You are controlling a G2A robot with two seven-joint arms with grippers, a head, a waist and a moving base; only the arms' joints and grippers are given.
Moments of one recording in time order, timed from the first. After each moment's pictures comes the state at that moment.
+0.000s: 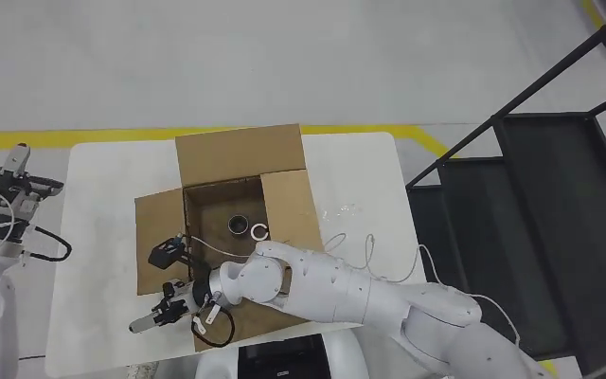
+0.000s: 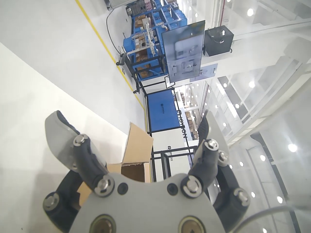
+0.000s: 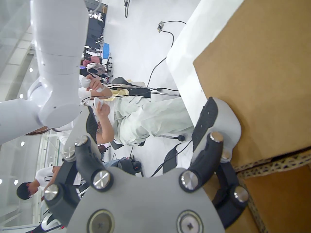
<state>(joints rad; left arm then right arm) 1.53 -0.97 -1.91 -1.65 -0.33 -0.18 -0.51 -0.79 -1.55 0.26 -1.26 -0.03 -0.19 0.55</state>
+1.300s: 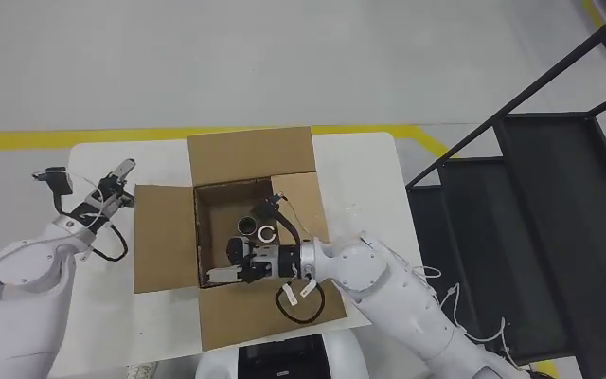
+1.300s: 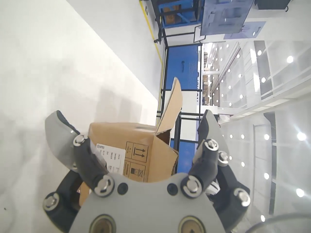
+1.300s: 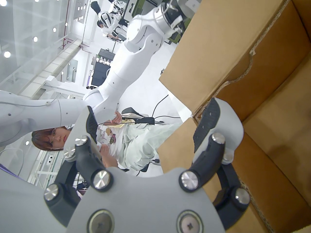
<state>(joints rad) 1.35 -0.98 -1.64 -1.47 -0.20 -0.07 -0.62 -1.27 -1.29 0.92 -1.80 -0.16 -0.26 0.79</state>
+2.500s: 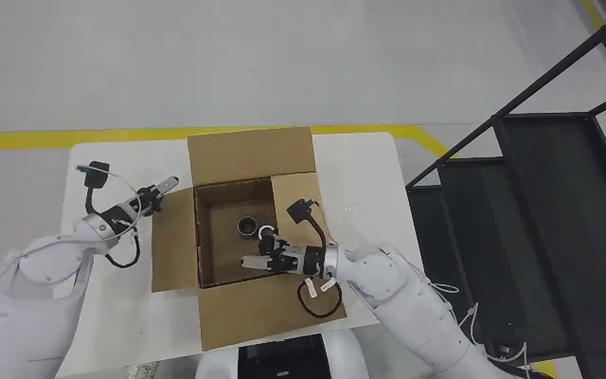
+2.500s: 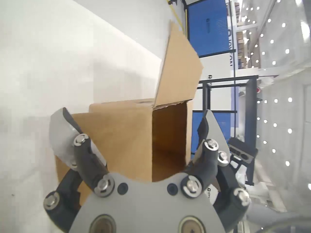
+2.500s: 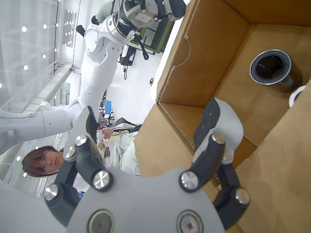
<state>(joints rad) 1.37 -0.97 -1.53 -1.62 0.09 -0.03 -0.75 -1.40 -1.24 1.04 -1.75 -0.17 -0.30 0.71</state>
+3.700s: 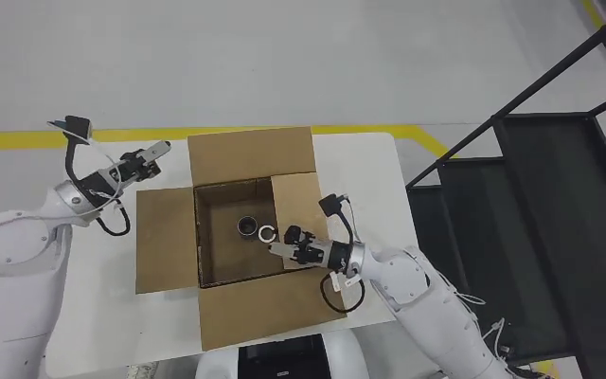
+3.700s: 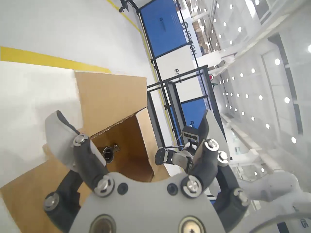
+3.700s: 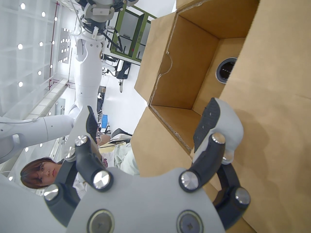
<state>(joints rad) 1.20 -0.97 -1.53 -1.67 -0.12 -0.18 -0.87 -1.52 -1.19 1.19 -1.84 -0.16 -0.29 0.68</state>
